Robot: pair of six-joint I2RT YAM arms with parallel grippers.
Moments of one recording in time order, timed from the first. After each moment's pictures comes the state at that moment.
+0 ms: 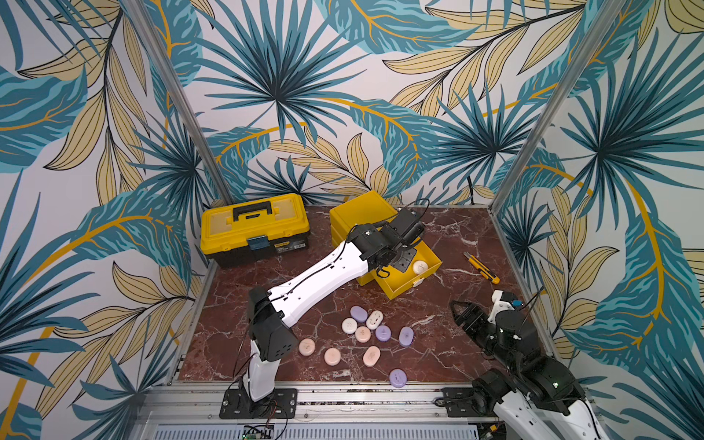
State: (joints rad) left arm -0.94 1.97 2.12 -1.05 -0.24 -0.25; right arm 0.43 0.30 0.58 -0.80 0.15 1.04
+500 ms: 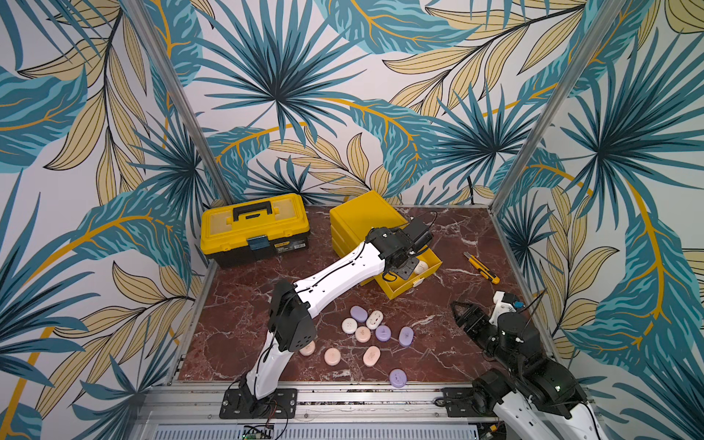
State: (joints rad) left arm -0.94 2.12 2.19 -1.13 -0.24 -0.23; right arm 0.43 0.27 0.57 -0.81 0.15 1.04
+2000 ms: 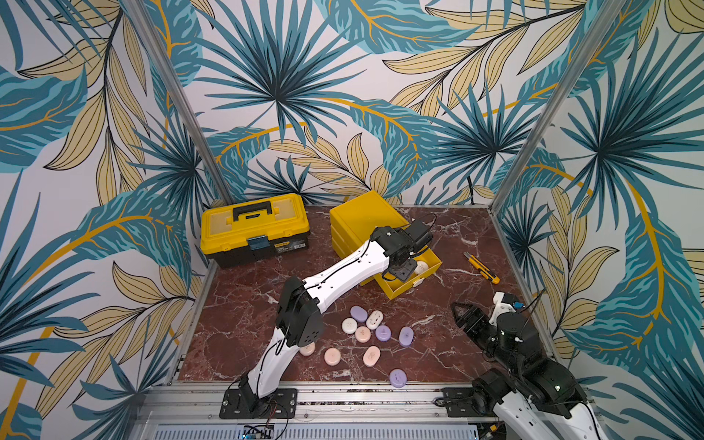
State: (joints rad) left arm -0.92 2.19 2.25 -1.20 -0.24 -0.21; right arm 0.43 0.28 0.57 -0.83 0.15 1.04
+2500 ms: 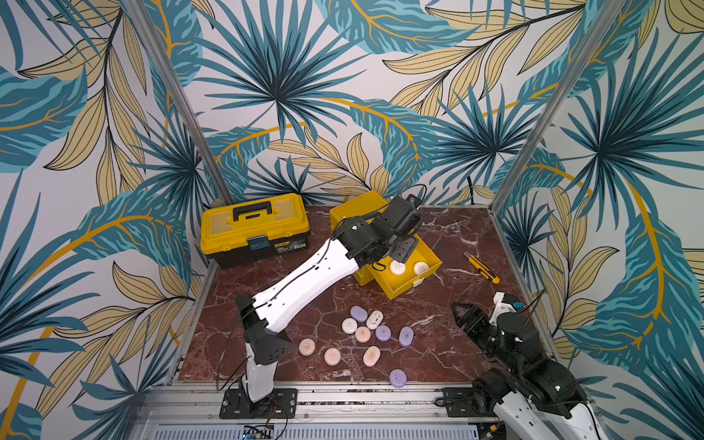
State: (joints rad) left arm -0.94 1.81 2.18 -1.06 -0.34 -0.19; right arm 0.43 0.28 0.57 -0.83 0.16 1.04
